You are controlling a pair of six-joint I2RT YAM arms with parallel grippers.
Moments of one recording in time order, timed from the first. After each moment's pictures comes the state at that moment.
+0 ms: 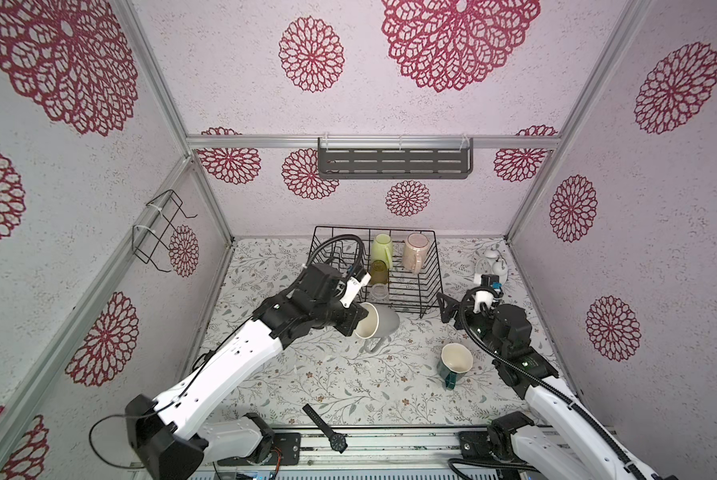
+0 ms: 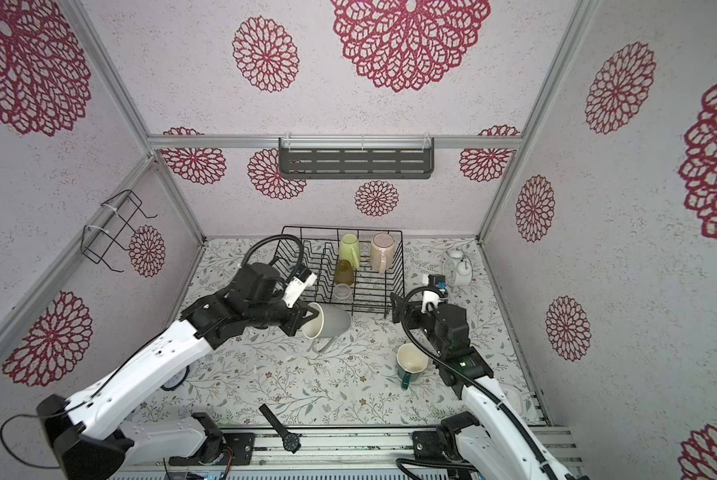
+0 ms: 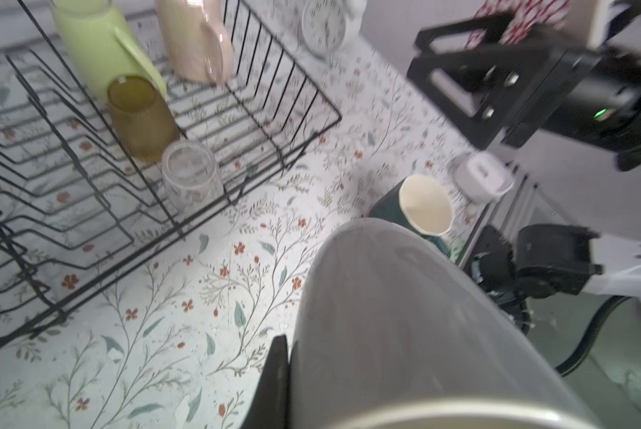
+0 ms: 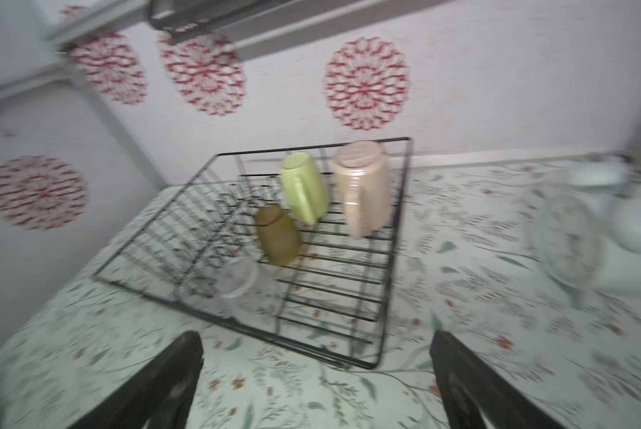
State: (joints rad) left arm -0.65 1.19 1.19 -0.64 0.30 -0.13; right arm 0.36 0.82 0.58 0.06 -0.18 0.29
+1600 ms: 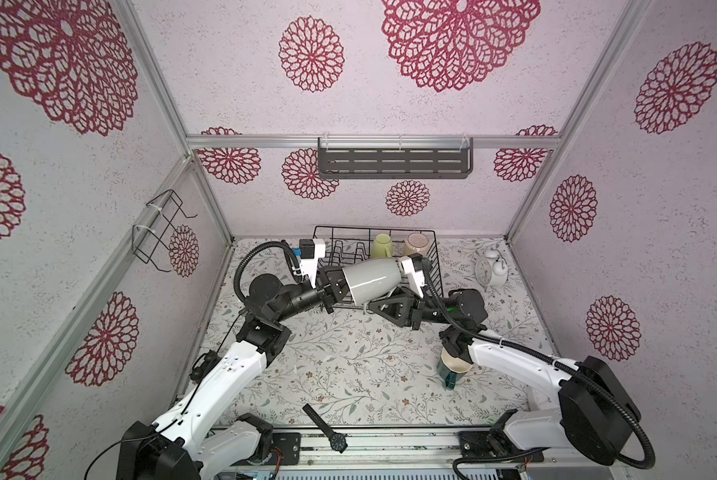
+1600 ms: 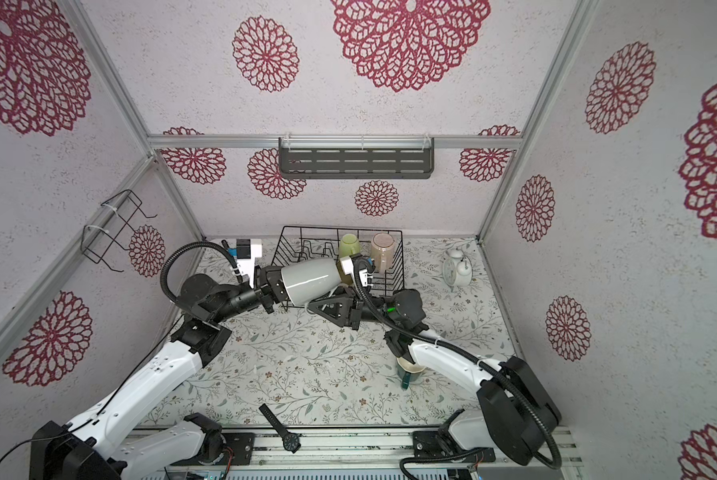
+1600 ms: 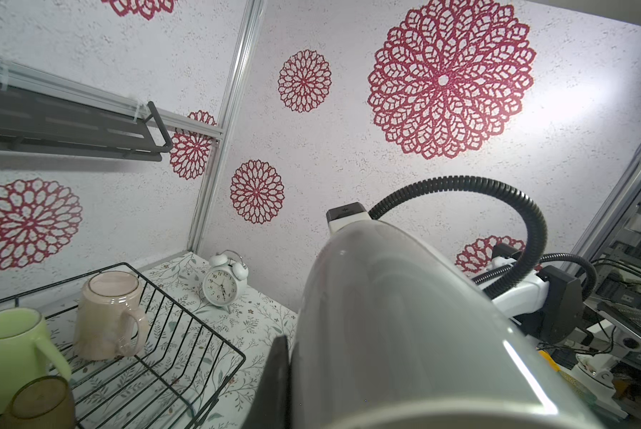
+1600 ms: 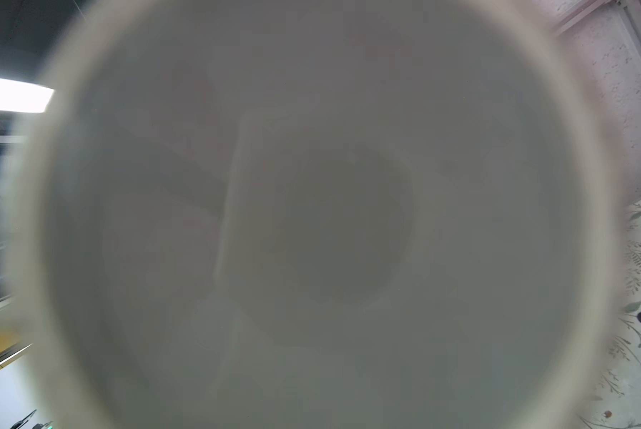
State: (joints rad) left arm -0.43 1.11 0.83 0.54 0.71 -0.54; right arm 0.72 1.37 0.78 1.11 -0.88 1.09
